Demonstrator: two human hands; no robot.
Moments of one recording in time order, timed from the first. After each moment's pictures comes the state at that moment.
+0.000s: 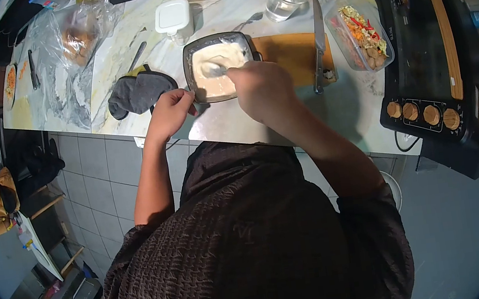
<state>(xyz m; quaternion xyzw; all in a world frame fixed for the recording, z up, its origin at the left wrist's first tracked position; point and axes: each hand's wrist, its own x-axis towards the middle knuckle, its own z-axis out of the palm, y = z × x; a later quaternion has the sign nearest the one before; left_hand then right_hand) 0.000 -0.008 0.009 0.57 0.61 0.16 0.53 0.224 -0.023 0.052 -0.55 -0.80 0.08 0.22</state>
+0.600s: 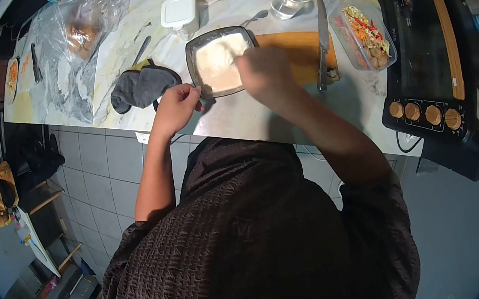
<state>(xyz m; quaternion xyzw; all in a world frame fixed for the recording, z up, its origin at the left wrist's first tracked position) 0.000 -0.014 -0.006 0.59 0.59 0.19 0.52 0.227 -0.001 0.044 -0.56 -0.82 0.07 0.09</state>
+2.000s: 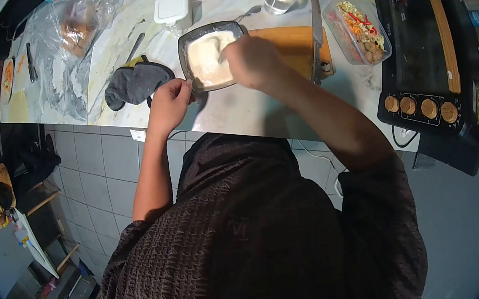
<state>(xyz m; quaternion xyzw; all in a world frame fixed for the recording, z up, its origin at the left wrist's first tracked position) 0.002 -0.020 -0.013 0.61 0.61 0.21 0.45 0.234 0.017 0.035 -0.55 -0.83 0.13 0.02</state>
